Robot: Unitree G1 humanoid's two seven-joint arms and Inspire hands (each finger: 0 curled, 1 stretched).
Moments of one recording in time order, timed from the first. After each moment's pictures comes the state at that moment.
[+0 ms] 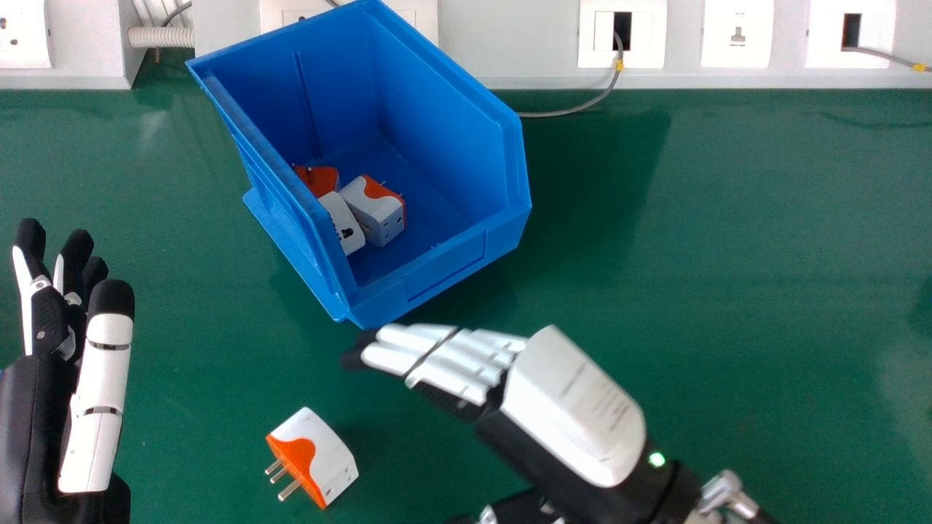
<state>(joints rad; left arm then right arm) 0.51 0.02 0.28 -0.45 -0.18 -0.25 -0.12 -0.08 -0.39 0.50 0.13 -0.80 -0.76 -0.32</state>
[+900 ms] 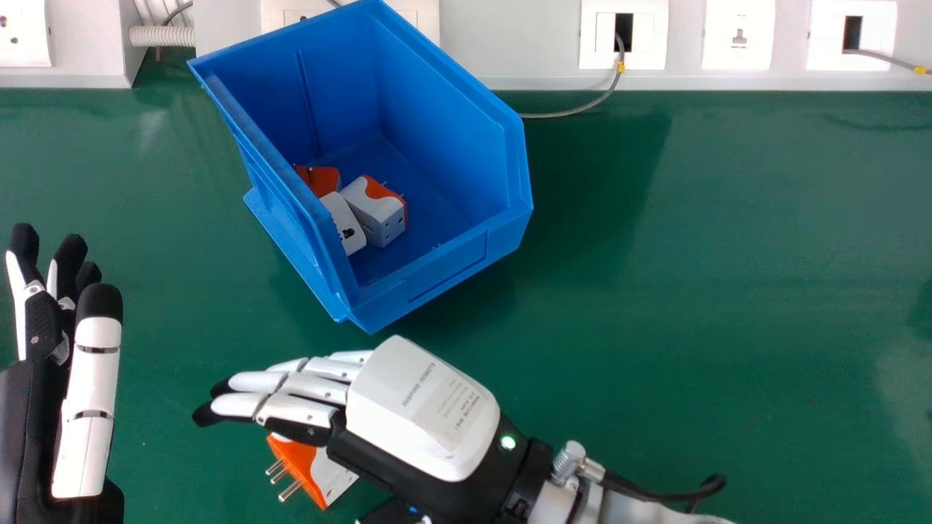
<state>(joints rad) 0.52 0.02 0.29 -0.45 -0.18 -0.25 -0.12 -0.33 -0.18 0.65 0.40 -0.96 -0.67 -0.34</state>
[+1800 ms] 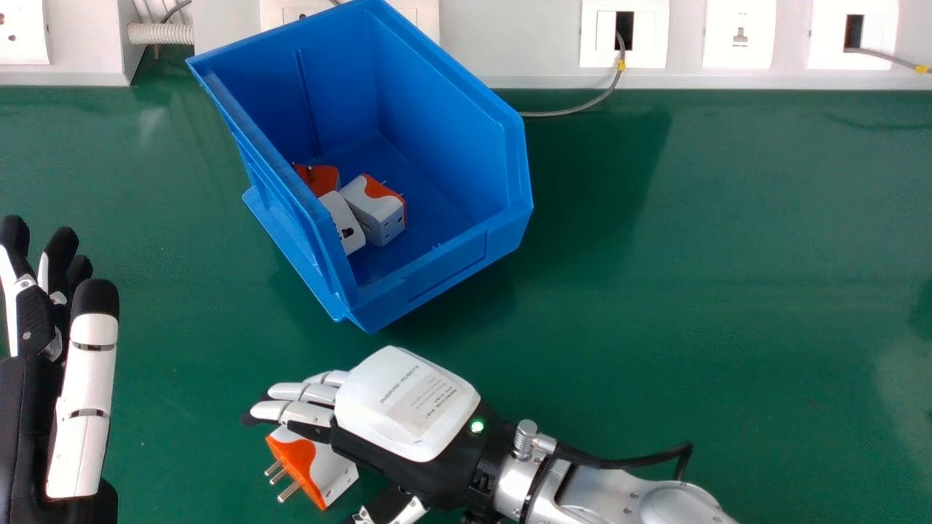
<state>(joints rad) 0.54 0.02 0.29 -0.49 -0.16 -0.25 -0.11 -0.51 -0.12 0.77 0.70 -1.00 -0.51 -0.32</state>
